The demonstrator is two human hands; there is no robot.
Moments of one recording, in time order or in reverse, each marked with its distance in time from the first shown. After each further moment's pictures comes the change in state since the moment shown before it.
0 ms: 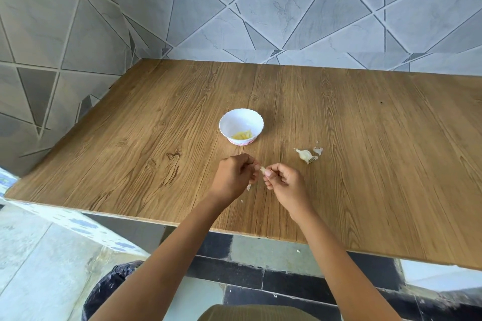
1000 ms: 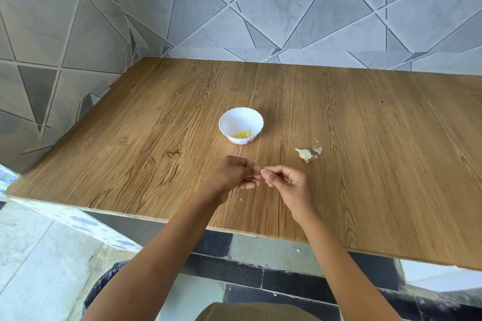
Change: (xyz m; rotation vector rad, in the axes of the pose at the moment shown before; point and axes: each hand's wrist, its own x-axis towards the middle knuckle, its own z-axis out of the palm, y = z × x) left_hand 0.001 0.020 -0.012 -0.426 -0.228 -0.453; right_hand -0.005 0.004 -0.009 0.226 -0.032 -0.139
